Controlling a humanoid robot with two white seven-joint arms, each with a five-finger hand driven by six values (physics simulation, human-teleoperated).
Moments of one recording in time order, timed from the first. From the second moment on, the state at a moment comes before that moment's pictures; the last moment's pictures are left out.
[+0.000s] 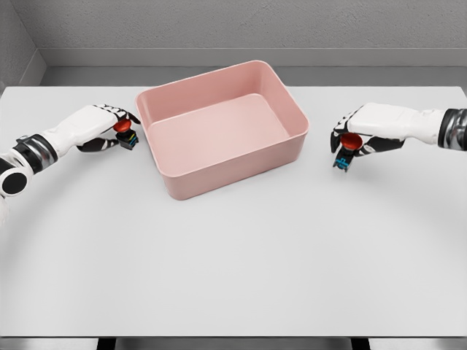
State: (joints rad) left arm -0.65 0.54 -0.48 -0.88 -0.73 -0.61 -0.10; right arm -0.85 -0.87 0.87 -1.30 0.20 -0.61 0.47
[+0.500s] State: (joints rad) left arm -0.65 0.55 -0.47 -0.88 -0.71 -0.61 -0.10; right arm -0.91 -0.86 0.87 -1.30 0.20 -0.61 0.47
